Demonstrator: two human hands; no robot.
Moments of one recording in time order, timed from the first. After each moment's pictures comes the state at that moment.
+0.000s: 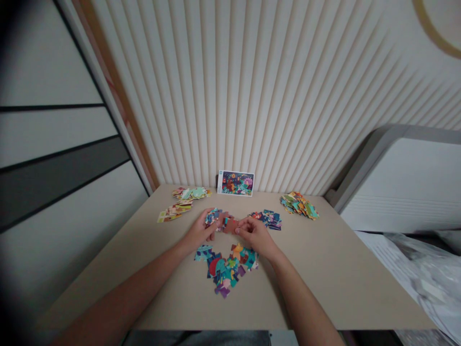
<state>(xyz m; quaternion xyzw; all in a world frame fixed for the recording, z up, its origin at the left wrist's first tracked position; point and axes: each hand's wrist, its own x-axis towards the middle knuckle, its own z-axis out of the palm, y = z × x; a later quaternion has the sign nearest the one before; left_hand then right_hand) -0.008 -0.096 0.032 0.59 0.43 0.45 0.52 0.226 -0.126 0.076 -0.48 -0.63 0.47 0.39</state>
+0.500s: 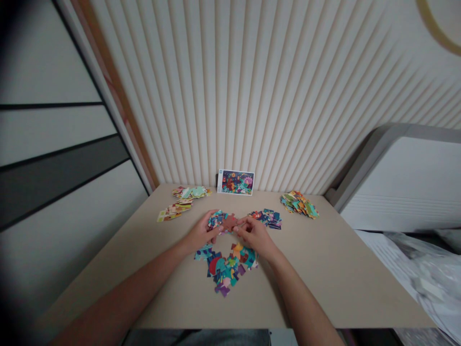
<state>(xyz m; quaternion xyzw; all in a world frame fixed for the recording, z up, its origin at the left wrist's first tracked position) -0.005 -0.099 0.026 0.62 0.38 0.43 0.54 0.227 -0.125 0.069 -0.49 -0.65 0.44 0.38</state>
